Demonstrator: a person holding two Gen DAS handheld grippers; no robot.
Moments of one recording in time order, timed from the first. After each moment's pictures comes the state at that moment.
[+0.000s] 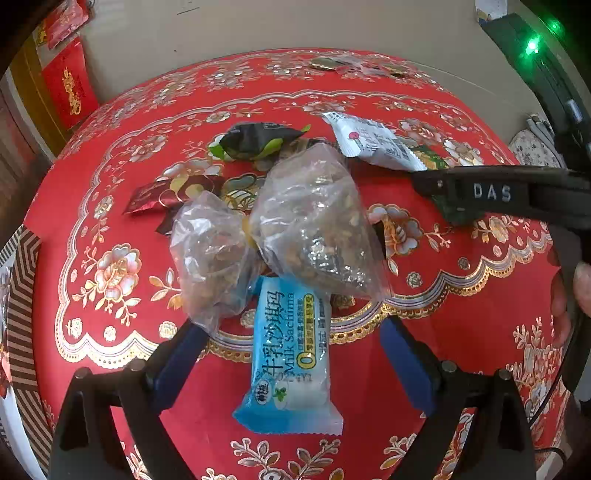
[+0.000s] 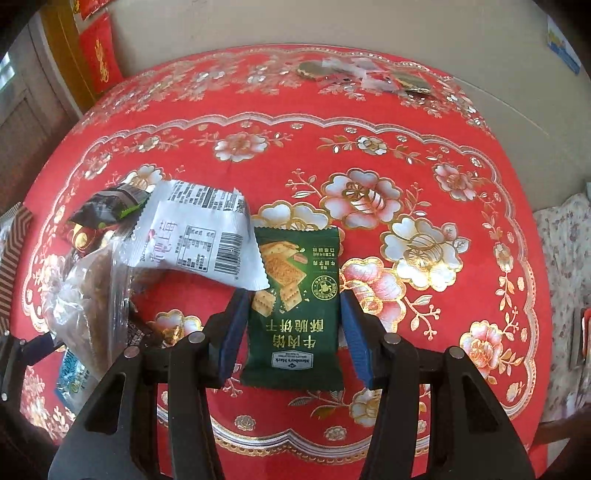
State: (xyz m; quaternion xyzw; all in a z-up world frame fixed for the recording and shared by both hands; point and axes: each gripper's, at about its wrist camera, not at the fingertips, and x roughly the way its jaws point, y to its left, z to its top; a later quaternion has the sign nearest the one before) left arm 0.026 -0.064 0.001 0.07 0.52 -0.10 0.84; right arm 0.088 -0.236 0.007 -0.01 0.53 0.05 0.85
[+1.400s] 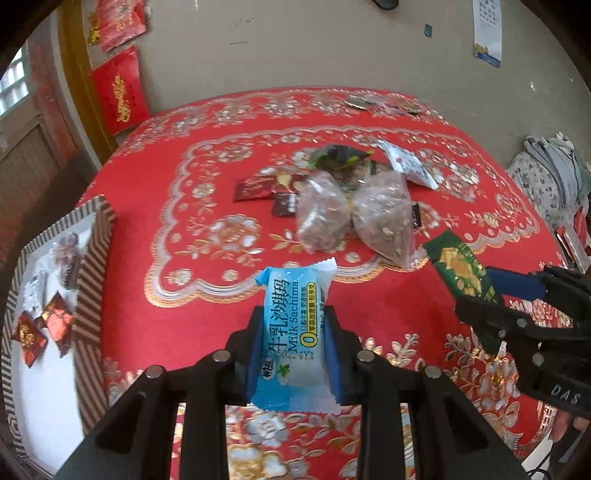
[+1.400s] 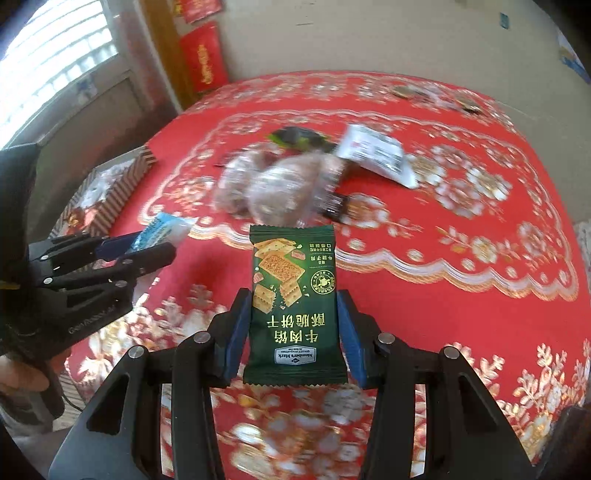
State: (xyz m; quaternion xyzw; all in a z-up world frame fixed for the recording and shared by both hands) left arm -0.041 0.022 0.040 0.06 0.46 -0.08 0.88; right arm -0.067 -0.161 0.033 0.02 0.46 0.18 0.87
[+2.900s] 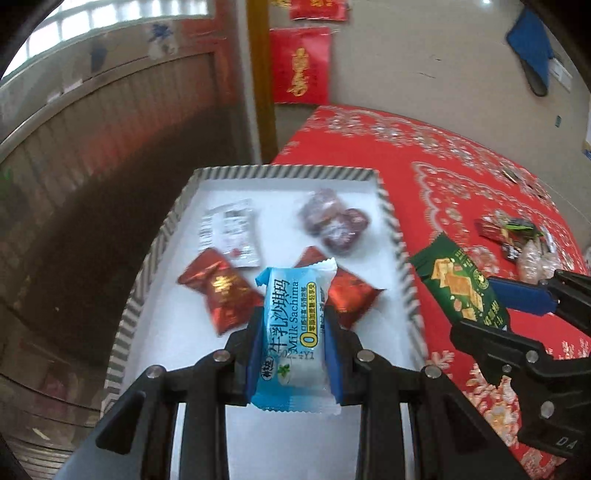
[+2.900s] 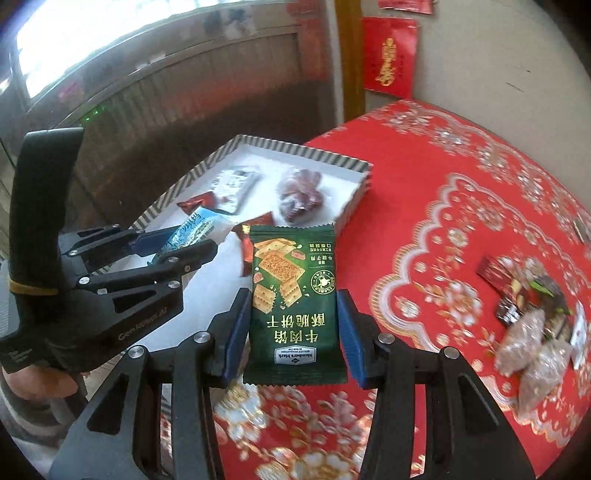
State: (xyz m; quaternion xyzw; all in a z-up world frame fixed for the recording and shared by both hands) left arm -0.070 0.262 0.052 -0.04 0.44 0.10 0.89; right arm -0.050 0.106 0.074 -0.10 0.43 0.36 0.82
